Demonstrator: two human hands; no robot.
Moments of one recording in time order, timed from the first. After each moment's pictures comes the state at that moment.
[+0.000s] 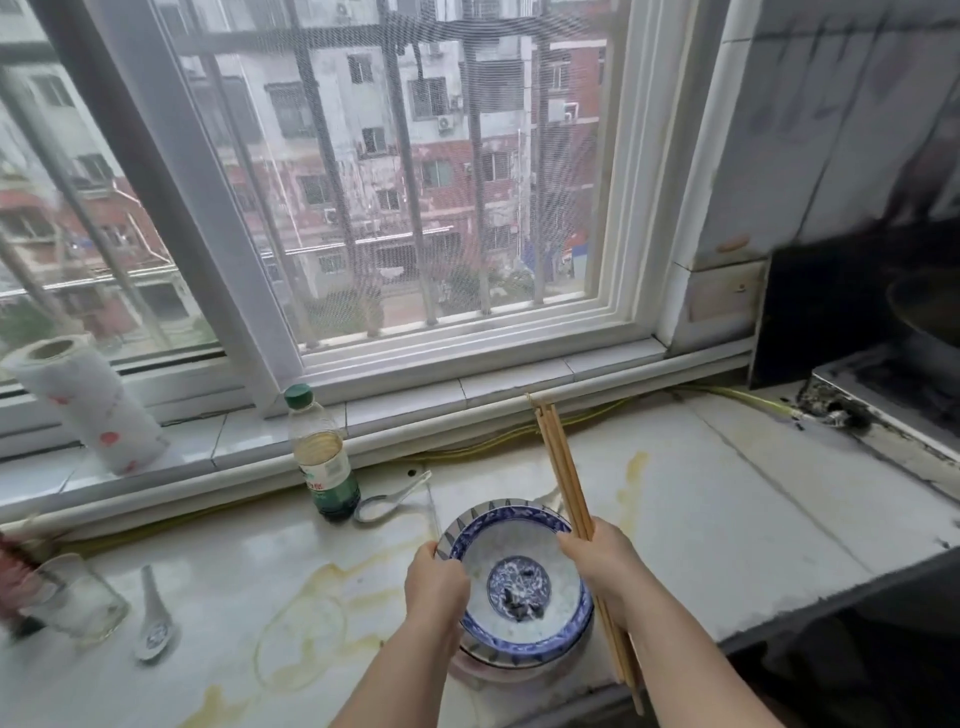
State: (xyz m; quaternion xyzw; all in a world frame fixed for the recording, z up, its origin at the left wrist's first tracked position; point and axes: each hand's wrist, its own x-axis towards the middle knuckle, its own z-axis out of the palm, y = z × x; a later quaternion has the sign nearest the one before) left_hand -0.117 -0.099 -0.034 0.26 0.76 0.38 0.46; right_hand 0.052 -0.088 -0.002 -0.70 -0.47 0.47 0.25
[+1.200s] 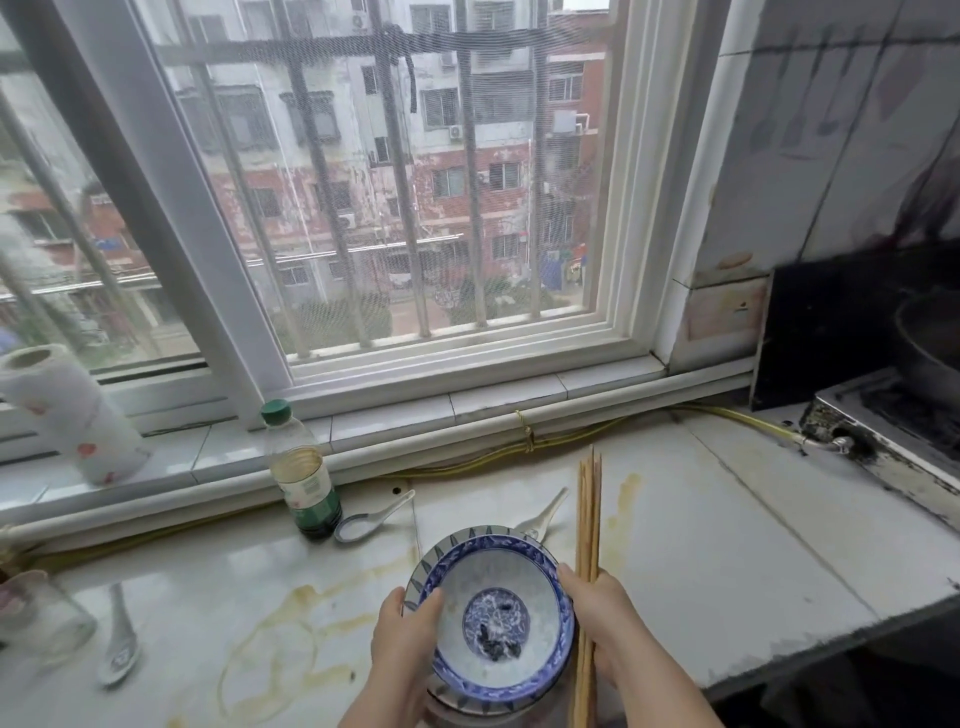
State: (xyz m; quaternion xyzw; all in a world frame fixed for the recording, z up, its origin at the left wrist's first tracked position) left_hand -0.119 -0.106 -0.053 0.20 0.75 0.40 0.48; right_hand 0.067 -0.077 -0.048 -0.69 -0.30 0.57 0.32
